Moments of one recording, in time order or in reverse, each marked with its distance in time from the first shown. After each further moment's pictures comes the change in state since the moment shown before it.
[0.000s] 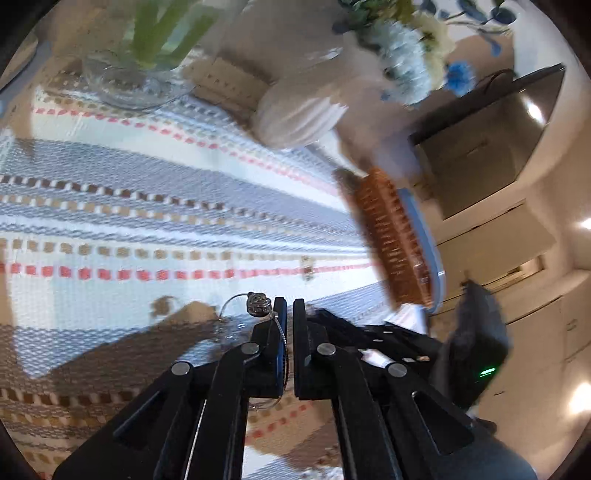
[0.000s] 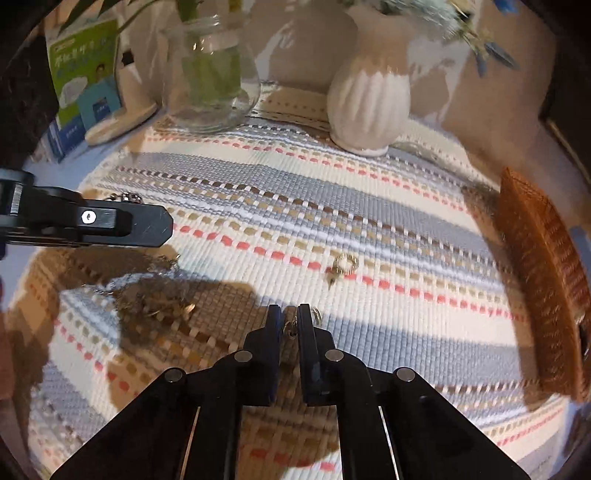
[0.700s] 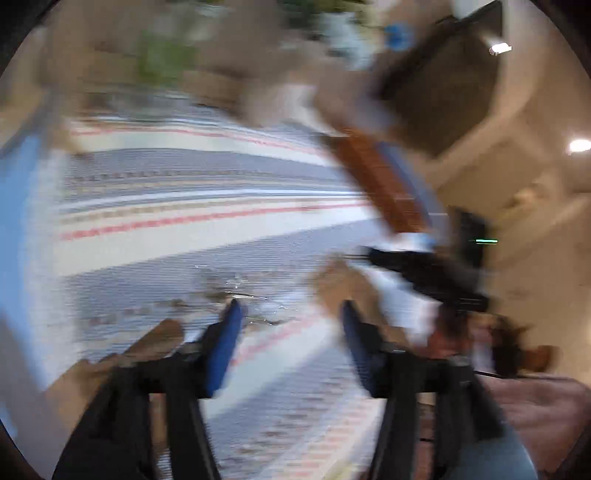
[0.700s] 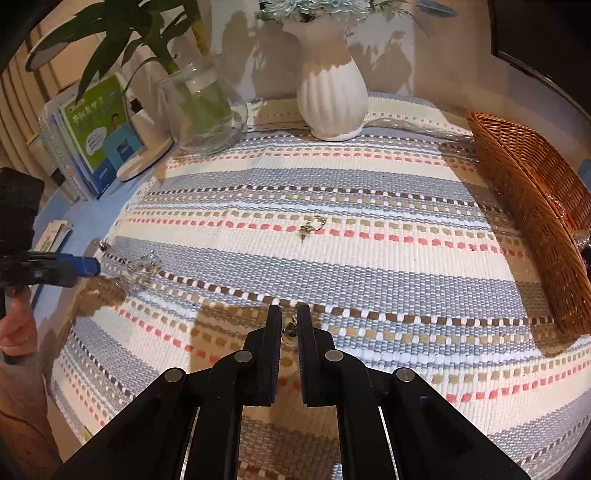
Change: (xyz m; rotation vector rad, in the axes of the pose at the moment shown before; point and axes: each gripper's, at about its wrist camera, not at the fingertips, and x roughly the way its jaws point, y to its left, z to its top) left arm -0.085 0.016 -0.049 0.224 0.063 0.094; right arm -0.045 -0.035 -0.042 0.134 -0.034 0.180
